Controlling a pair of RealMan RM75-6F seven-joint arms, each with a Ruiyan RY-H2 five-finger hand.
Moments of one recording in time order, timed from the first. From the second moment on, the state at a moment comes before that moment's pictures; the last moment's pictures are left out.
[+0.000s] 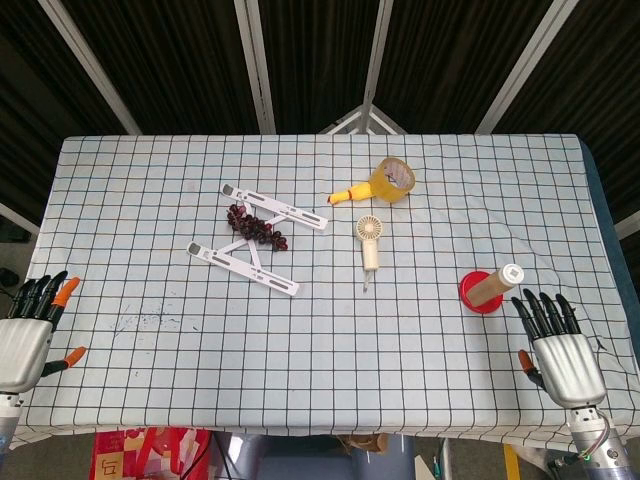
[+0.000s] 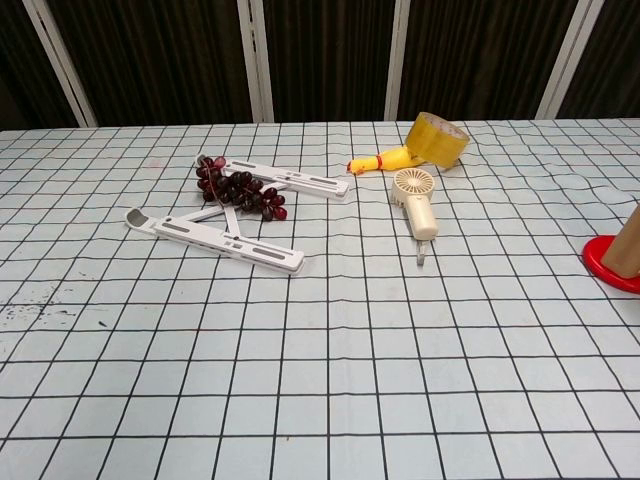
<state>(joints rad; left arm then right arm) -0.11 -1.14 -0.02 -1.62 1.55 1.48 0.16 0.11 -1.16 0.01 -1.61 -1.59 1.46 -0.28</state>
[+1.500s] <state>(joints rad) -0.13 -1.11 -0.02 -1.63 1.53 1.44 0.07 0.57 -1.52 0.26 -1.60 -1.01 0.98 -0.63</state>
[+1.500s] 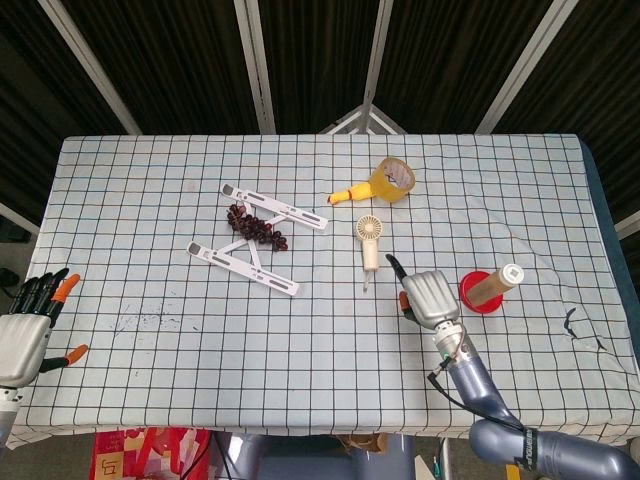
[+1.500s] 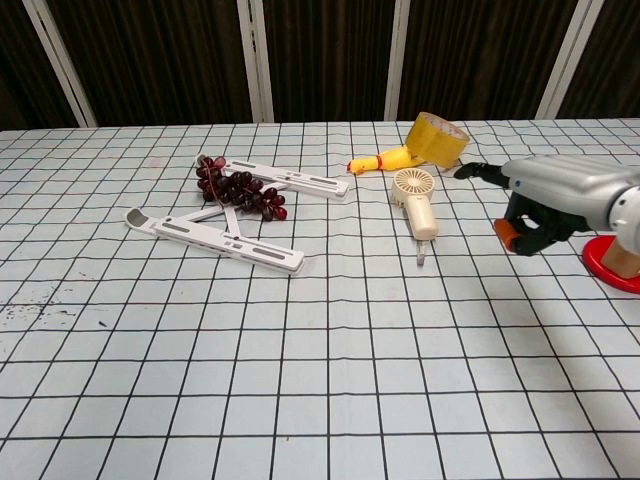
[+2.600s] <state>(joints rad) -0.16 -1.11 -0.03 -1.64 1.52 1.40 0.05 0.80 -1.75 0.31 -1.25 -0.72 0.90 -0.66</state>
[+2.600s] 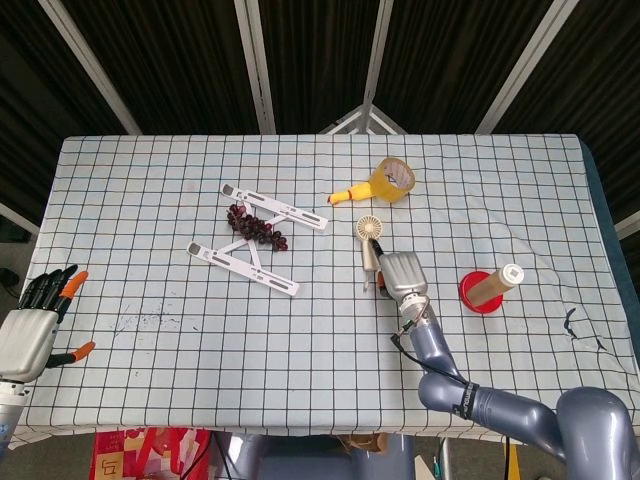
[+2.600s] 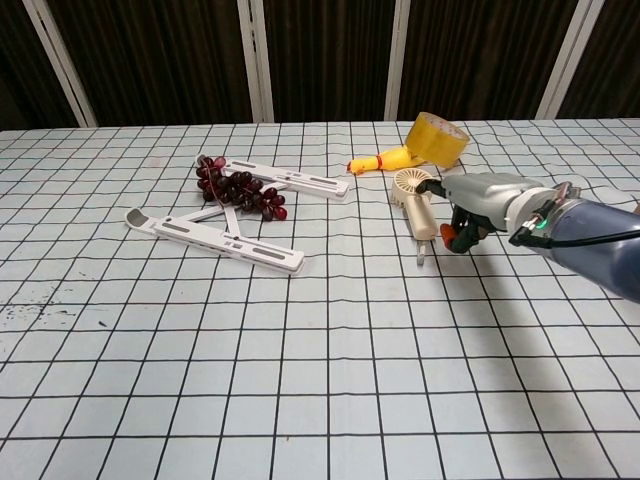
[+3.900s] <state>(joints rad) -0.16 -1.11 -0.02 -1.64 1.52 1.41 0.04 0.82 -1.76 0.27 -1.28 -0.68 0.95 -0.65</state>
